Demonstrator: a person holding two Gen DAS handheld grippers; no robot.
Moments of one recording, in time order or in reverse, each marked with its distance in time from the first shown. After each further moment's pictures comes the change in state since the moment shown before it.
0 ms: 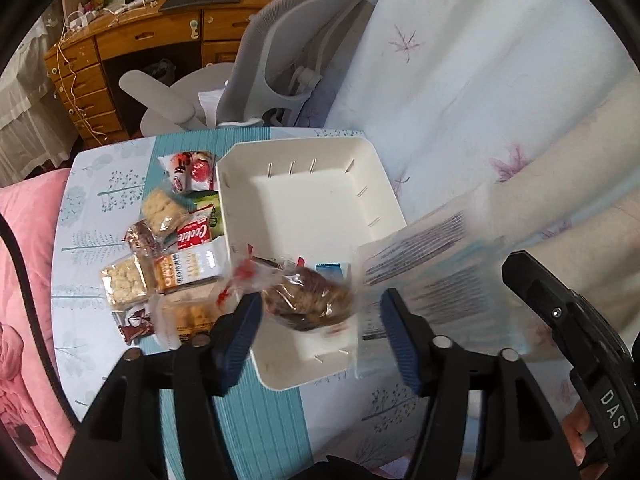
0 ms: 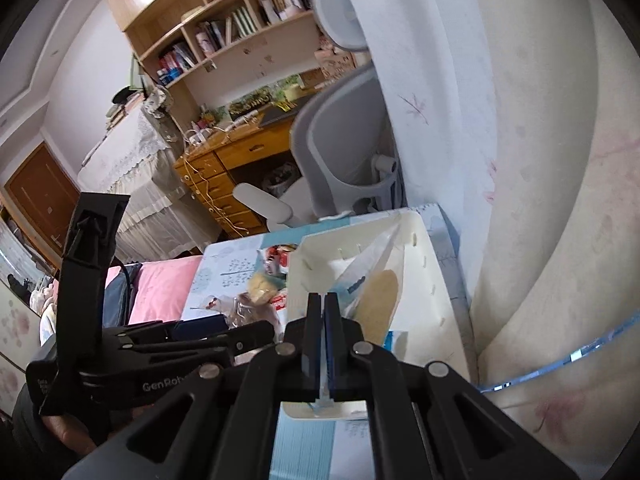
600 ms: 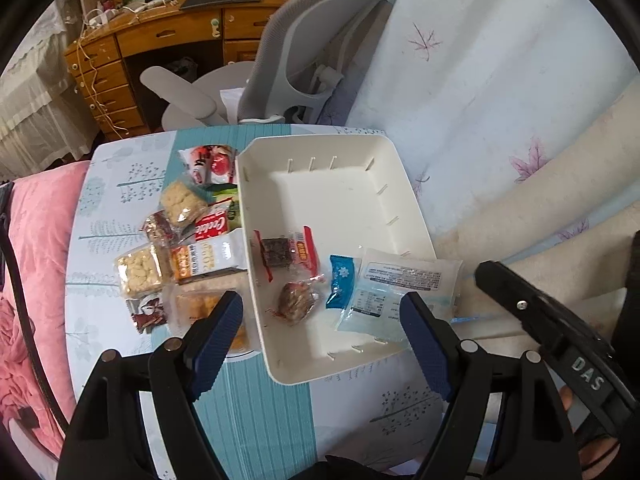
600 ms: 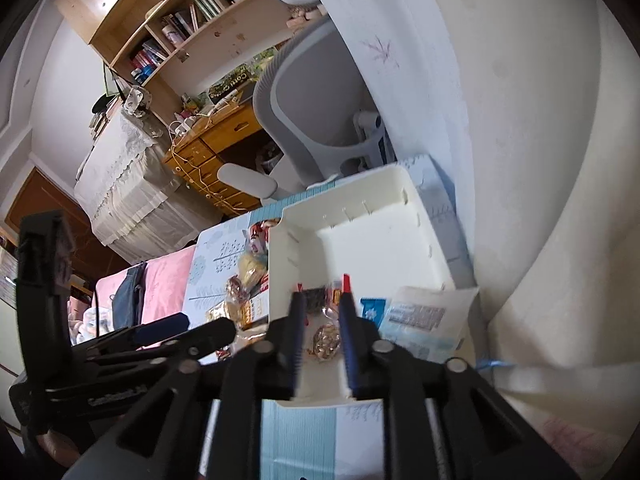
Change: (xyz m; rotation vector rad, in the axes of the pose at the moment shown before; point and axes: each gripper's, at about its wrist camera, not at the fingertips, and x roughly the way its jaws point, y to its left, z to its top) left arm -0.009 0.001 -0.014 -0.028 -0.021 0.077; right arm 0.032 -0.040 -0.006 0.134 0.127 0.044
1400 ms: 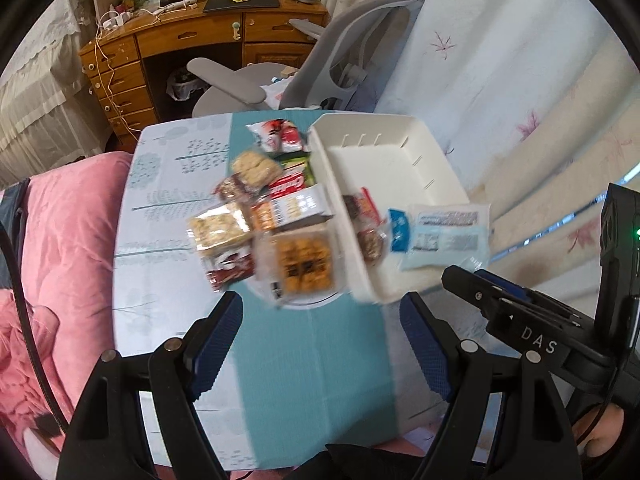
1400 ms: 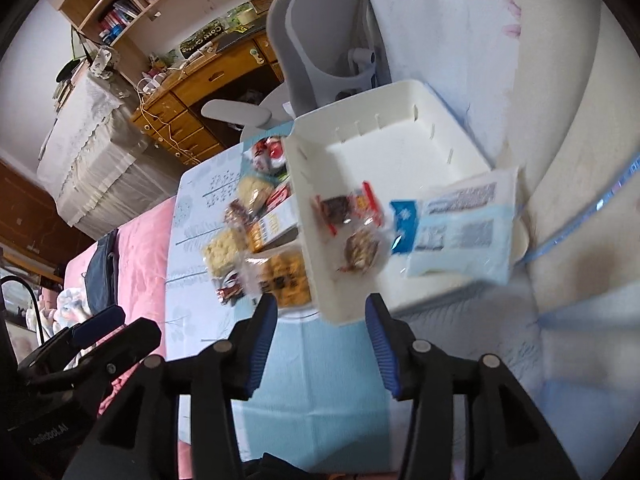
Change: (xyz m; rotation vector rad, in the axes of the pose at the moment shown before) left arm -0.067 0.120 -0.079 0.059 -0.014 0.000; right arm 0.034 0.097 -0.093 0.053 0.131 -0.160
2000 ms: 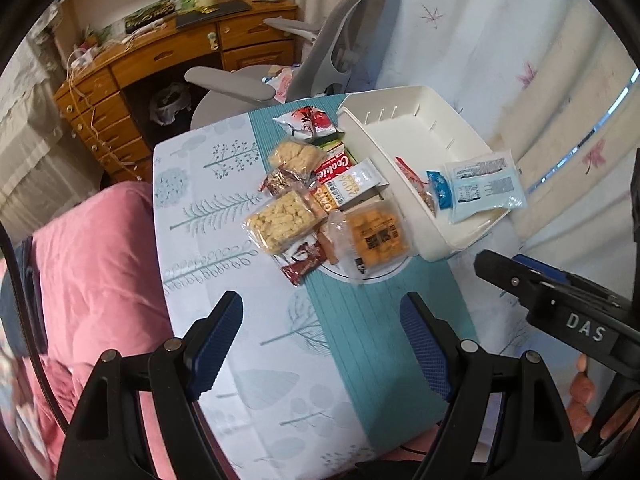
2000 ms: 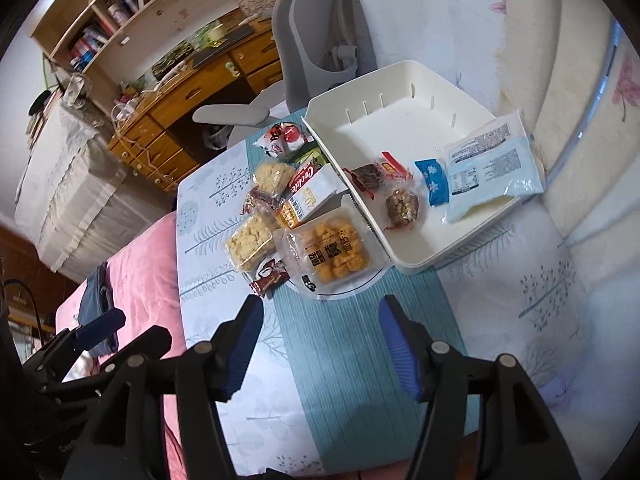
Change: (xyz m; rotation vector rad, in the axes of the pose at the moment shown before) left arm 0.001 0.091 -0.010 0.231 0.016 0.008; right arm 0.016 0.089 -0.060 0.163 -0.075 -0.099
